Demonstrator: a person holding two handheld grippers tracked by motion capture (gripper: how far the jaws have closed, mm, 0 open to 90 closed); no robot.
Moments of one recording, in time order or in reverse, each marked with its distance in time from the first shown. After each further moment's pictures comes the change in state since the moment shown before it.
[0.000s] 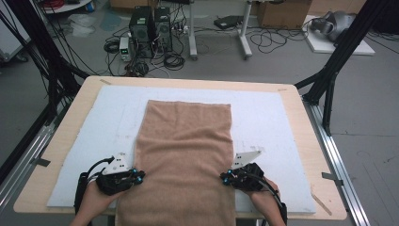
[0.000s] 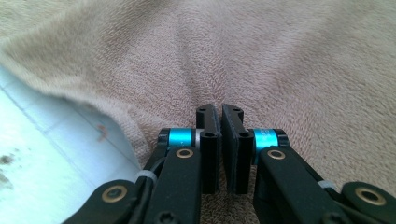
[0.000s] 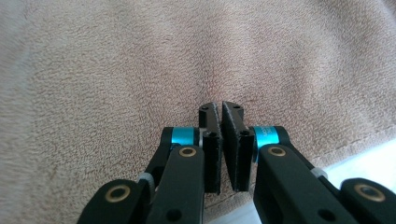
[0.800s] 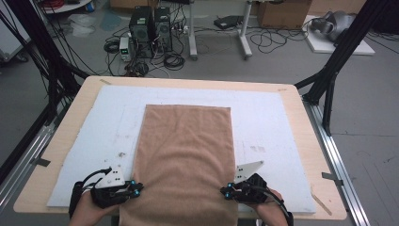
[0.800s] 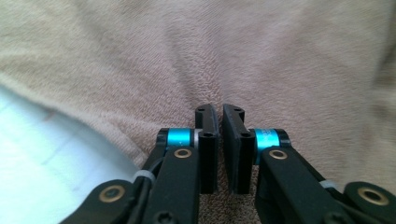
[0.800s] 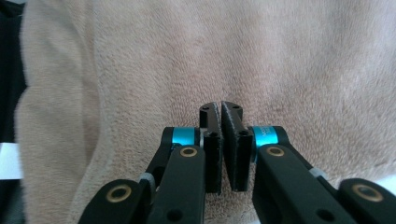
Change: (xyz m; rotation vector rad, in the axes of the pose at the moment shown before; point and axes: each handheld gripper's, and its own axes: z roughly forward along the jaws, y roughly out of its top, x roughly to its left) left arm -0.016 -0.009 -0.016 -0.013 -0.131 0.032; right arm 0.024 -0.010 -0.011 0.001 0.119 -0.067
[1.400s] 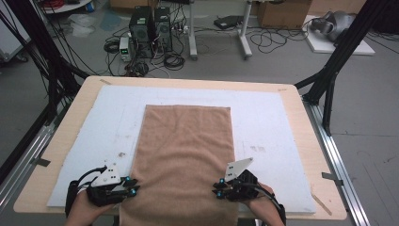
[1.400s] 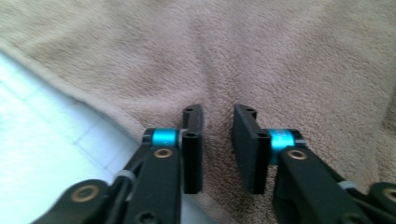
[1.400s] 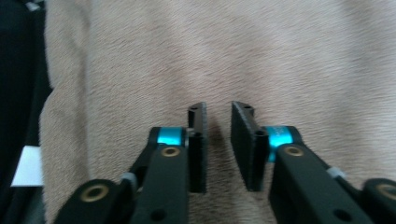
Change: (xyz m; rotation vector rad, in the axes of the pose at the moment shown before) left arm 0.011 -0.004 -0.006 0.012 0.103 0.002; right arm -0.008 0.016 0.018 0.001 0.015 -0.055
